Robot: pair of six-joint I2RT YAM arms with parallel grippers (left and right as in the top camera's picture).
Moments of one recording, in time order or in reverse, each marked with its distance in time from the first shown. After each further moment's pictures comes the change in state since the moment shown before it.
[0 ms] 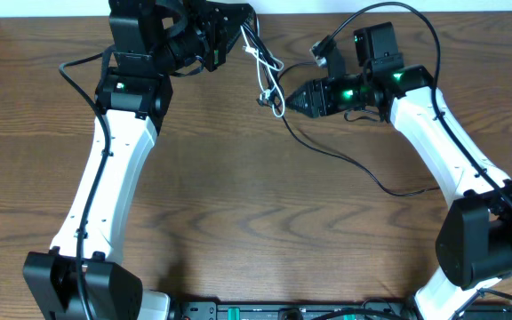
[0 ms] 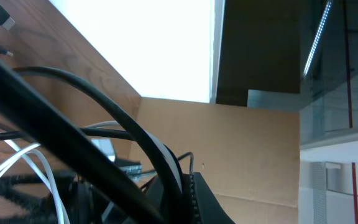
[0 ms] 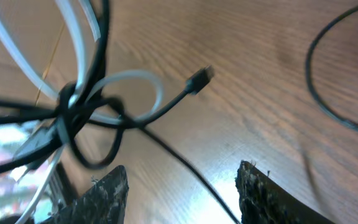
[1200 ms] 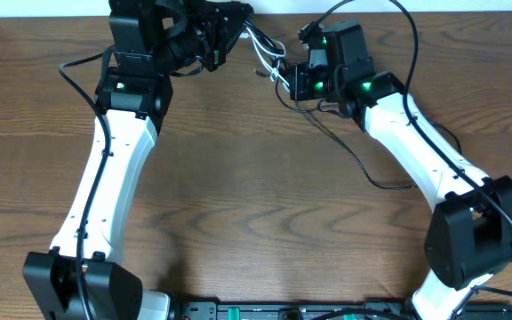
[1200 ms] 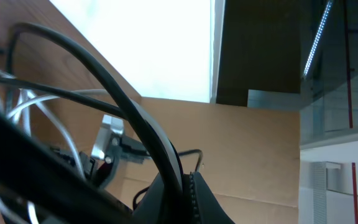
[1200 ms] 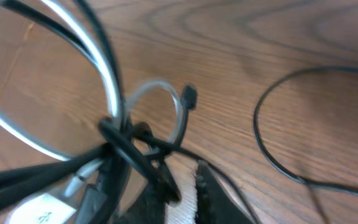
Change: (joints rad) left arm 0.000 0.000 0.000 0.000 0.002 0.000; right arm 0.119 0.034 0.000 0.267 0.428 0.281
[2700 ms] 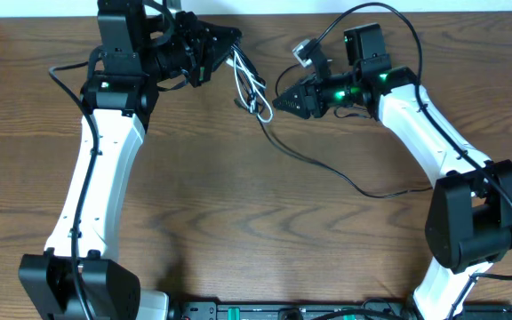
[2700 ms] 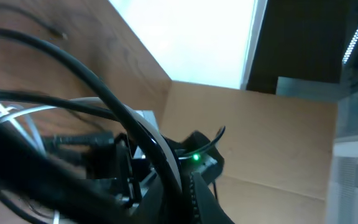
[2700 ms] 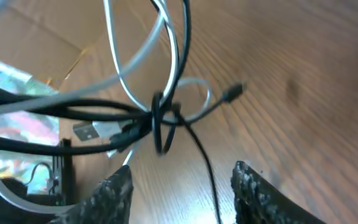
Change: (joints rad) left arm 0.066 0.000 0.002 -0.220 0.122 0.161; right arm -0.114 0.064 0.000 -0.084 -0.645 -0.459
